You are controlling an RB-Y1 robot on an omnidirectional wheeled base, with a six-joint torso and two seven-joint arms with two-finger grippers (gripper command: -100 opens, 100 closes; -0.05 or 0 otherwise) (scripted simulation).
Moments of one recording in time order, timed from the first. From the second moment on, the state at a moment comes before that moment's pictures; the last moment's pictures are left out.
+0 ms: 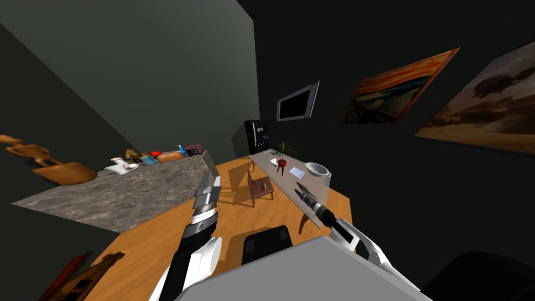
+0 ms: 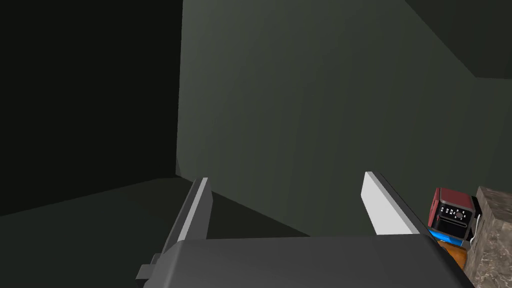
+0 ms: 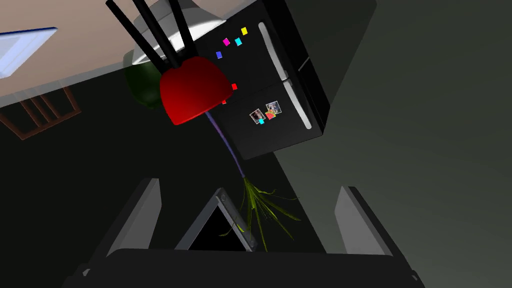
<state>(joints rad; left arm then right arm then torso) 0.54 -0.01 -0.06 -2.21 -0.03 -0.48 -0.04 0.46 -0.60 0.14 -1.52 0.10 -0.45 0.43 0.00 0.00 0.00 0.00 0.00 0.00</state>
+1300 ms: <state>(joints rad) 0.54 -0.01 -0.06 -2.21 -0.03 -0.48 -0.04 0.41 -0.75 0.25 -1.16 0.15 -0.39 0.53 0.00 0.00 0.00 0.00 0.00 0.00</state>
